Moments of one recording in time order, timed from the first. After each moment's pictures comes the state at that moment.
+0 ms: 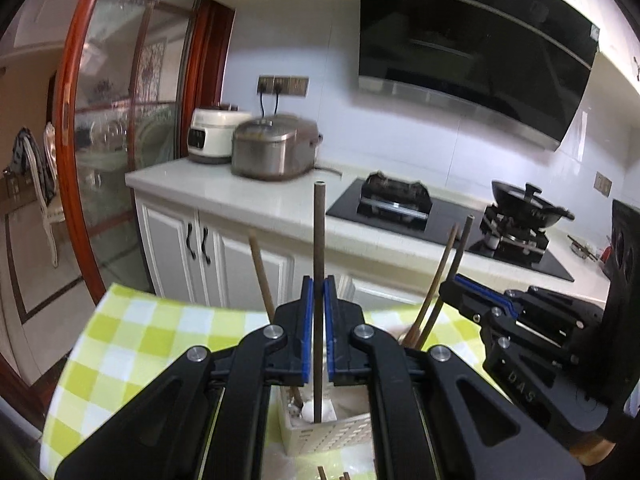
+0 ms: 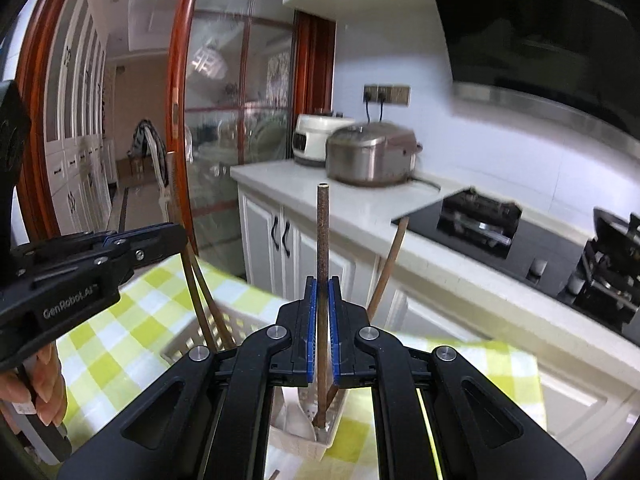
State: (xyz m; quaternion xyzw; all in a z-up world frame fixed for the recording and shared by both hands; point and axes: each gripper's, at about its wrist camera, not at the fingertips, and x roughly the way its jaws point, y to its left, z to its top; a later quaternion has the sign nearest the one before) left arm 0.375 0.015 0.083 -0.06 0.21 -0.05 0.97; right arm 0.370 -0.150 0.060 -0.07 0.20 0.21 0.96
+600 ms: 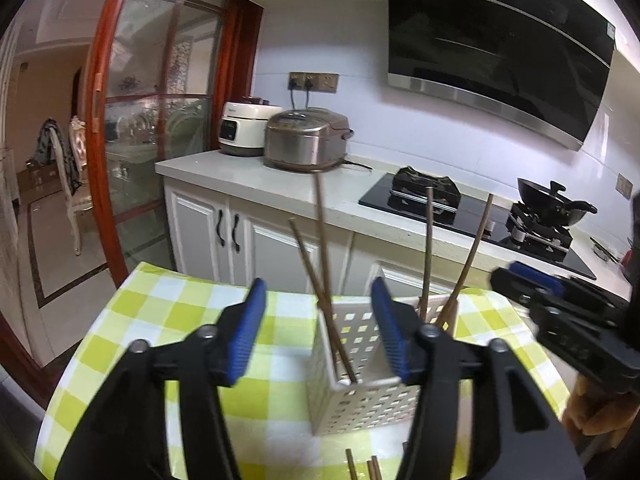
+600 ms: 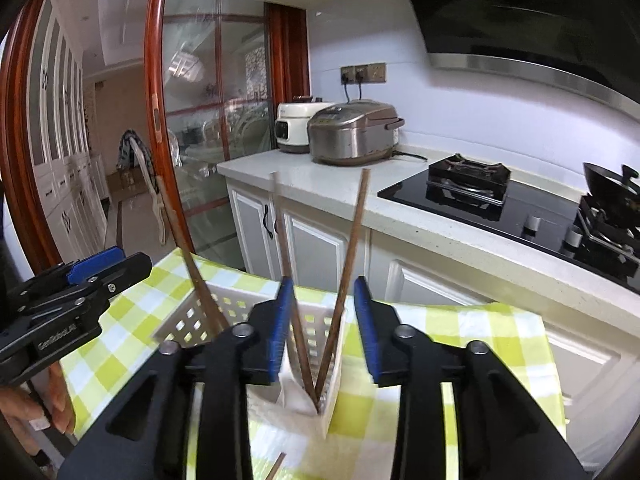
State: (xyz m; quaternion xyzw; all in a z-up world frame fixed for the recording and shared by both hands) left arm 0.342 0.034 0.056 -0.06 0.21 0.00 0.98; right arm 0.355 -0.177 0.047 -0.02 0.22 0.19 0.96
